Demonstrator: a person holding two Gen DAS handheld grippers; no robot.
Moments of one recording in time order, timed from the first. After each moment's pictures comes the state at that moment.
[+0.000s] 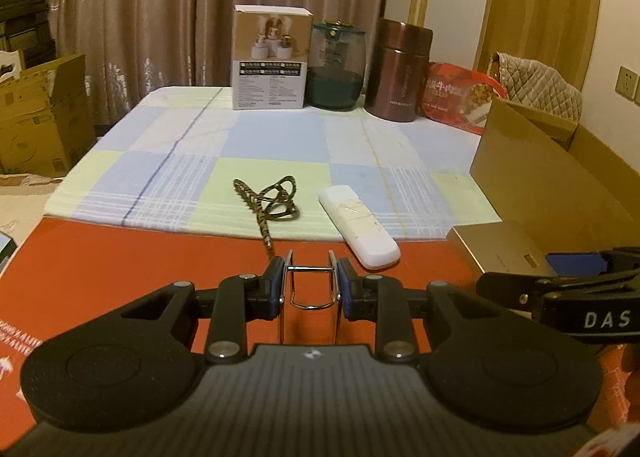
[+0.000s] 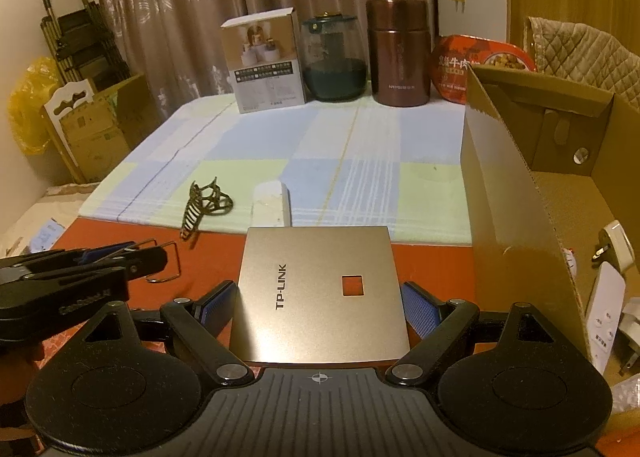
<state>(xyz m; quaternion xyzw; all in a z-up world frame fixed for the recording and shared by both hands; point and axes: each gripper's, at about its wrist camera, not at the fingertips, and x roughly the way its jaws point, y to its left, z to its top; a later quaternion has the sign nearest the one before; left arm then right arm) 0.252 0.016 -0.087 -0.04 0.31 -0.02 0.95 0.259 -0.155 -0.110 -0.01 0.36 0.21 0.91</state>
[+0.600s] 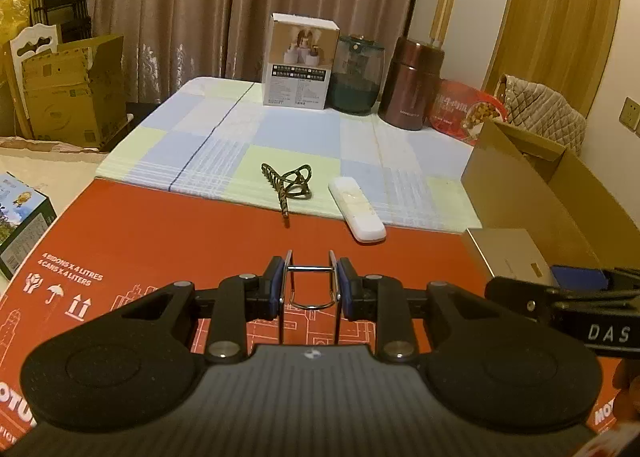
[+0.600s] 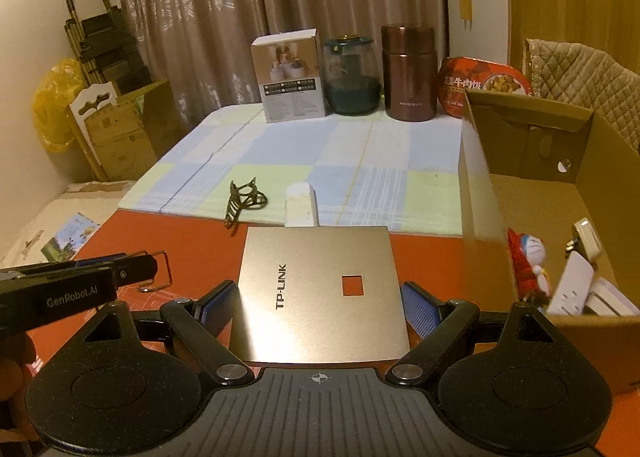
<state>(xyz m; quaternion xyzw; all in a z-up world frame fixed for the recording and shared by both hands) 0.176 0.014 -0.045 -0.08 0.32 0.02 0.94 0.193 -0.171 -0.070 -0.01 0.35 0.23 0.91</state>
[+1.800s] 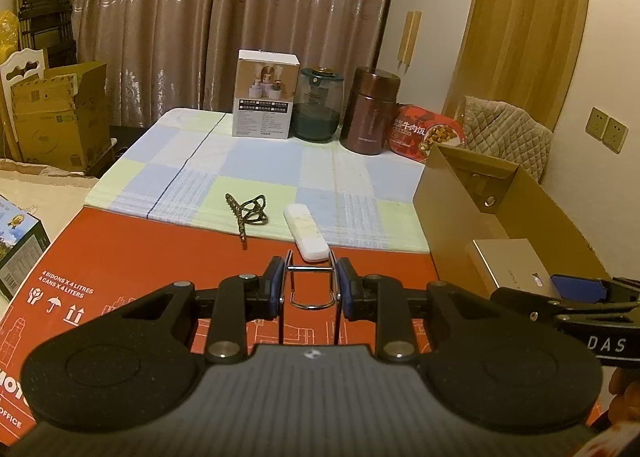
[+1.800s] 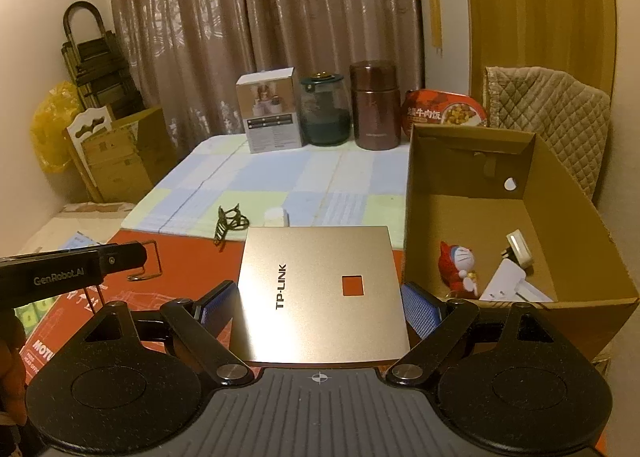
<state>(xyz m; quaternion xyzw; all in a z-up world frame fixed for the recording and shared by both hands) 0.143 -0.025 0.005 -0.08 0.29 -0.01 0.95 0.152 -0.225 -0.024 0.00 0.32 0.21 0.92</state>
